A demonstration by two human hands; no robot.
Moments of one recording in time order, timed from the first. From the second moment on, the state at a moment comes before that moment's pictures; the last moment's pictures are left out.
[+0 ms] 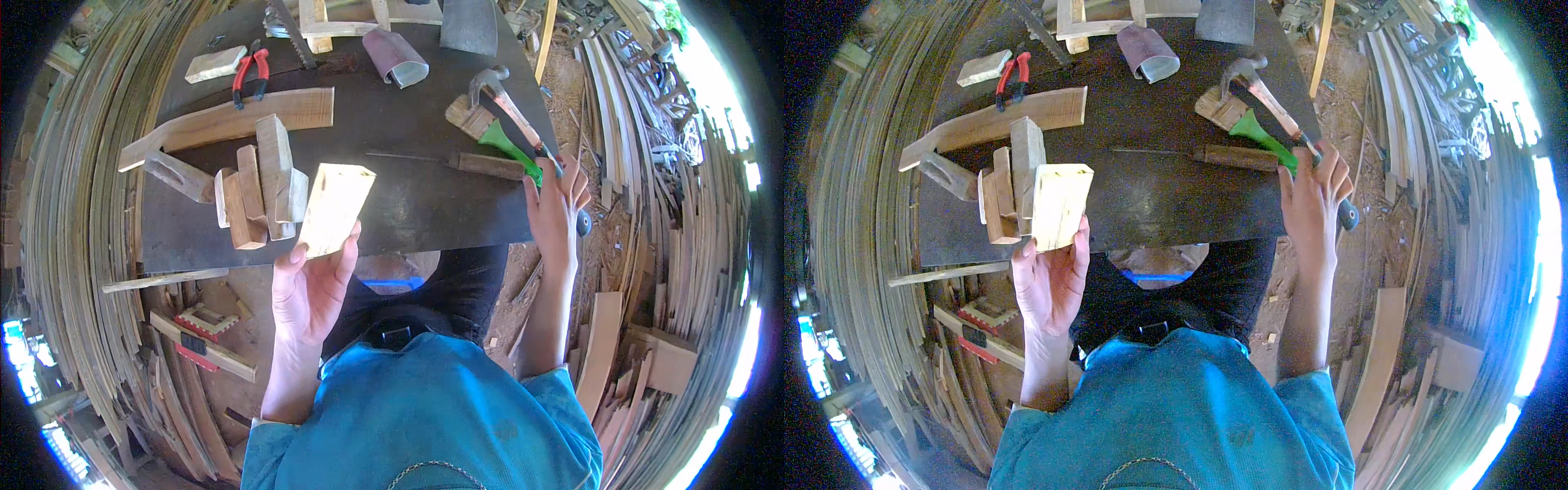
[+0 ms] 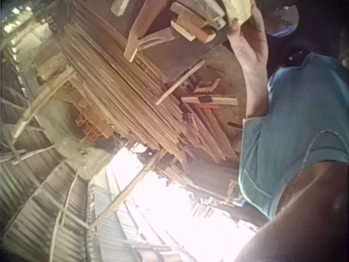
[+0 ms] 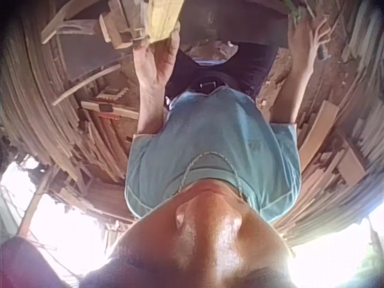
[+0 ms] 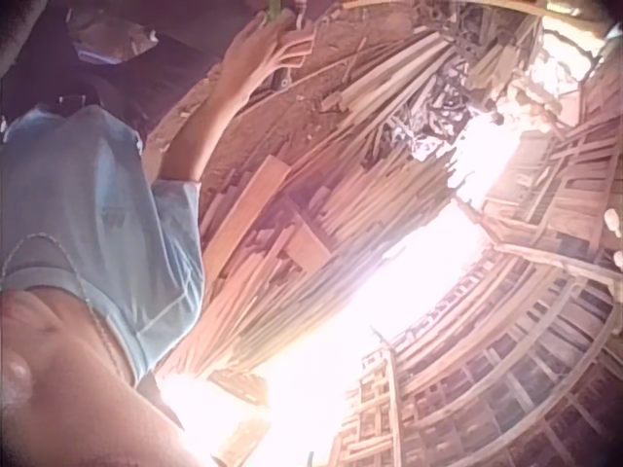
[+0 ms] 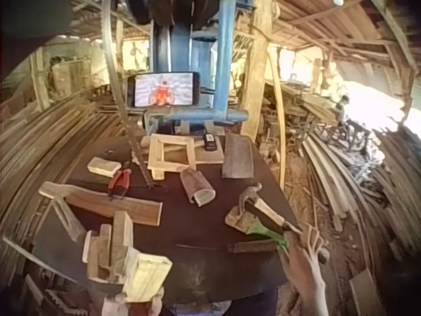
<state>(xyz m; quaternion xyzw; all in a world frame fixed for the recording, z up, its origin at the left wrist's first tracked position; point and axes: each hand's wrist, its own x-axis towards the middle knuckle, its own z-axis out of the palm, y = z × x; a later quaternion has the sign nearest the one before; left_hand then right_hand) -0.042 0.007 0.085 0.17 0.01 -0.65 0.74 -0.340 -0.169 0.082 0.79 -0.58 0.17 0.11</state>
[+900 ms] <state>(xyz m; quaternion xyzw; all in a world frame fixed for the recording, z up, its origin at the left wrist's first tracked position) -0.034 0.037 0.080 0.26 -0.14 -0.62 0.73 -0.255 -0.155 0.099 0.62 -0.47 0.48 -0.39</state>
